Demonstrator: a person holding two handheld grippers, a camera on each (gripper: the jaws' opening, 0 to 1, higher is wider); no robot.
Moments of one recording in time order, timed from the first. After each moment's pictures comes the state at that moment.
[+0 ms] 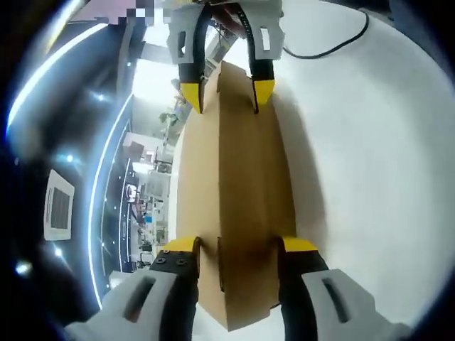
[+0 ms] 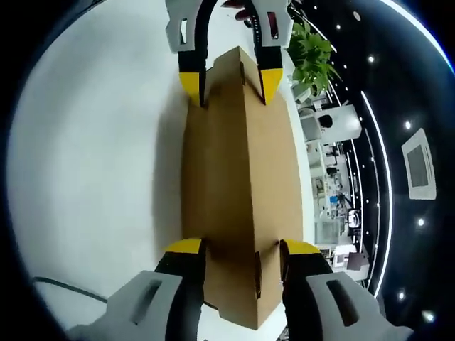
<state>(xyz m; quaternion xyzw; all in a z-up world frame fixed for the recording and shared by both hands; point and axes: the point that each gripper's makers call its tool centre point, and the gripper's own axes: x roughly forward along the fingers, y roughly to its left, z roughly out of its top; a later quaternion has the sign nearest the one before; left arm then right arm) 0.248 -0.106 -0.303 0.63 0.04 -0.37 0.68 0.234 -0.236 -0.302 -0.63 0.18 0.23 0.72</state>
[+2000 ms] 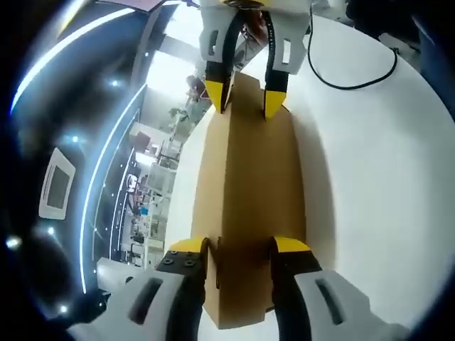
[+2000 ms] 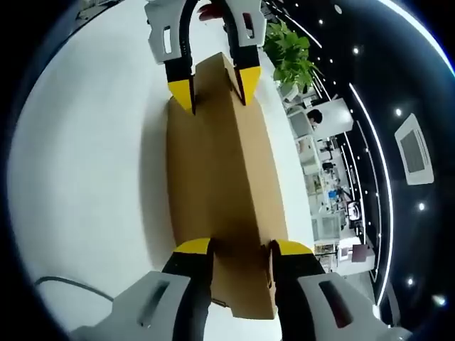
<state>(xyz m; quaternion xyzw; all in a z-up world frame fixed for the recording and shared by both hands) 0.248 -0.110 -0.270 0.58 0.05 -0.38 0.72 0.238 -0.240 -0.267 -0.59 0.18 0.23 0.75</state>
